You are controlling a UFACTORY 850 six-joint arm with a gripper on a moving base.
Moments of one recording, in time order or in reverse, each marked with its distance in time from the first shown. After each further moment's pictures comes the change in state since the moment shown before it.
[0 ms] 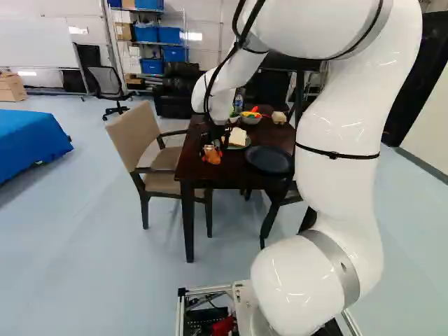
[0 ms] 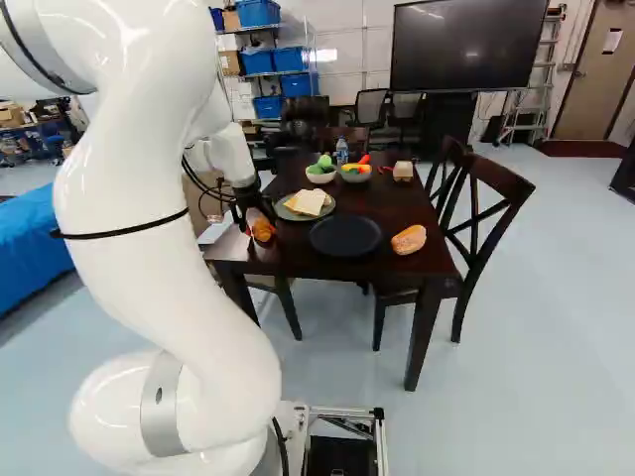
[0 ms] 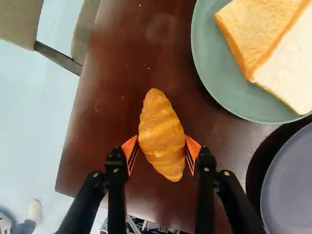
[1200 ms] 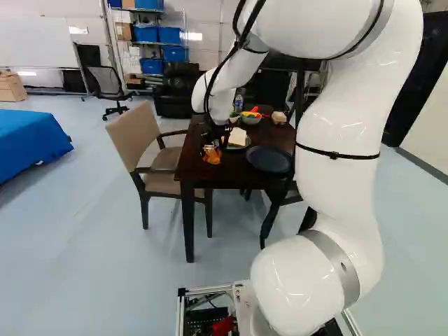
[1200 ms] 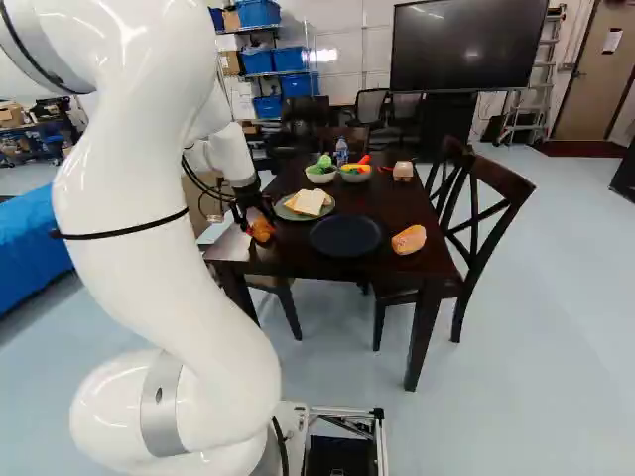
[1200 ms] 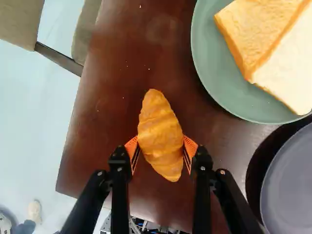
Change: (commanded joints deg) arm 0.0 0.7 0.2 0.0 0.1 0.0
